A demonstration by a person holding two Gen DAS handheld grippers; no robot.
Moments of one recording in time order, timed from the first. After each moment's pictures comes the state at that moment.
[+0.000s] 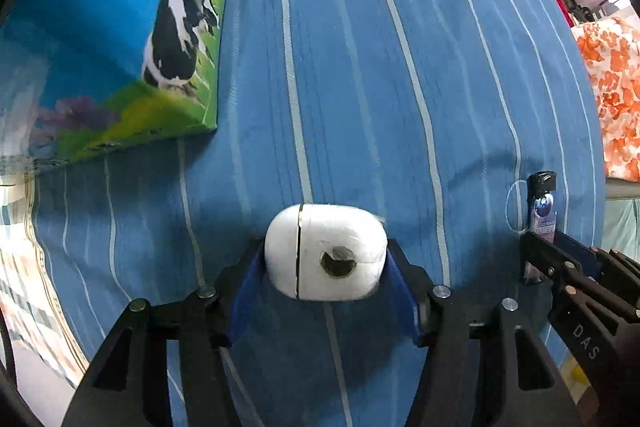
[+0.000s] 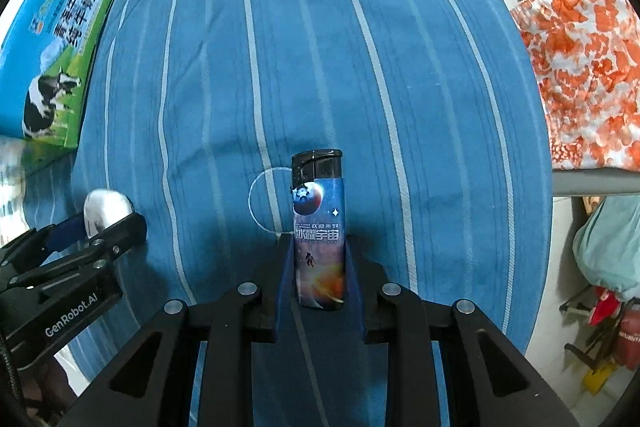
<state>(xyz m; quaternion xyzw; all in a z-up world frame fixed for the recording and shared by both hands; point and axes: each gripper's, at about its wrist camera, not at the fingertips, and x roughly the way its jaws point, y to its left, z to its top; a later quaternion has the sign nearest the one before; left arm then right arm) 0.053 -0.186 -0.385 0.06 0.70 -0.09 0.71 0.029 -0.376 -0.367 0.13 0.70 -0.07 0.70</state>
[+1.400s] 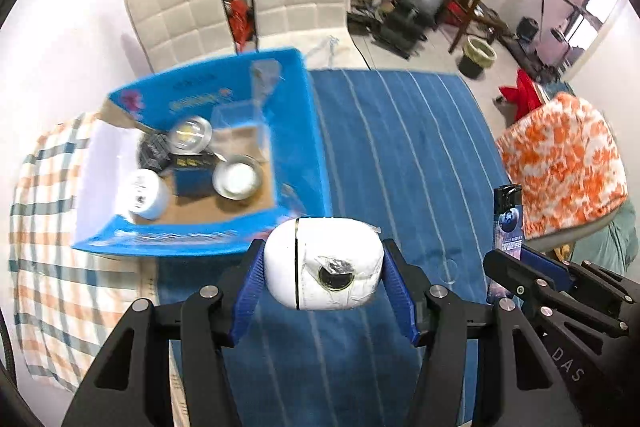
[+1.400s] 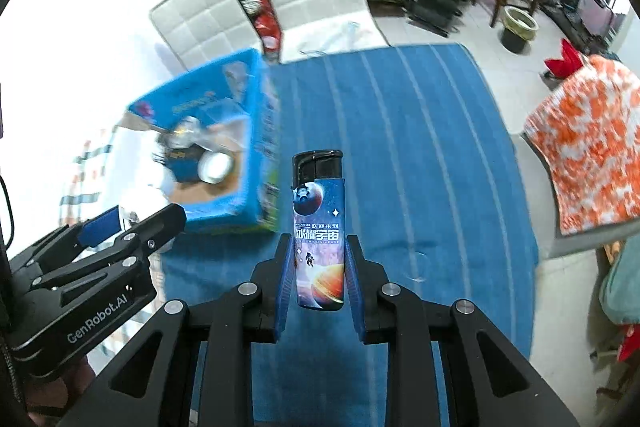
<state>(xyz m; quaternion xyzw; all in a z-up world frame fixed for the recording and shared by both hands) 0.062 -0.155 -0.166 0.05 0.55 -0.12 0.82 0.054 -0.288 -0.157 0.15 0.56 0.01 0.82</state>
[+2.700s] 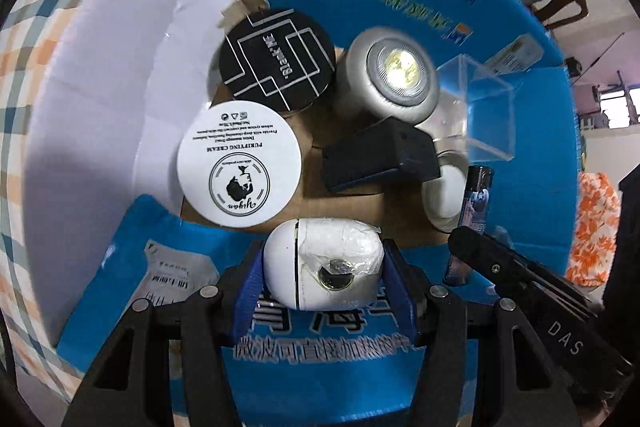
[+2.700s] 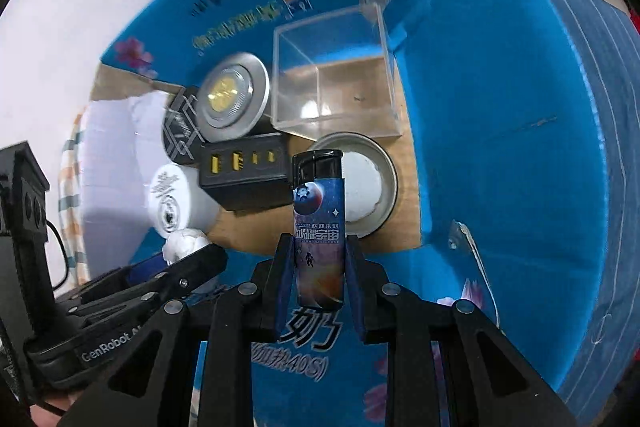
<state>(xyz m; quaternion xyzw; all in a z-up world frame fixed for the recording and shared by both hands) 0.206 0.037 -0.325 -0.10 0.70 -0.08 0.70 0.228 -0.125 -0.337 0.18 0.68 0.05 0.71</state>
